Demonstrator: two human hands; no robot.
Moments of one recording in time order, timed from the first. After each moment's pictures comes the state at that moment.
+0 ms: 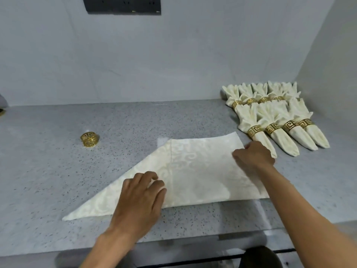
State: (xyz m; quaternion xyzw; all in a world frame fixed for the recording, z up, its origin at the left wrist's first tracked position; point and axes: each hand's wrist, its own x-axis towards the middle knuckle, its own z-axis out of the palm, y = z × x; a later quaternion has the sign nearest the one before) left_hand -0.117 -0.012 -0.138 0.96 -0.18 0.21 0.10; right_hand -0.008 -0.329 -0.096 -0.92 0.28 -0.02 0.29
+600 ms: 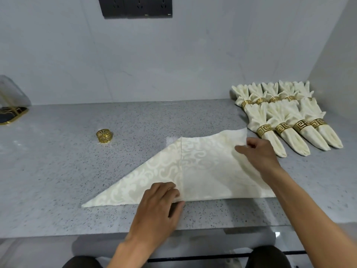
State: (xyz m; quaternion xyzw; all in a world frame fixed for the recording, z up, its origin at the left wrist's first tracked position) left_hand -0.149 -0.030 -0.150 0.94 -0.19 0.22 0.18; right_hand -0.036 -0.314 -0.088 -0.83 0.11 -0.09 0.53
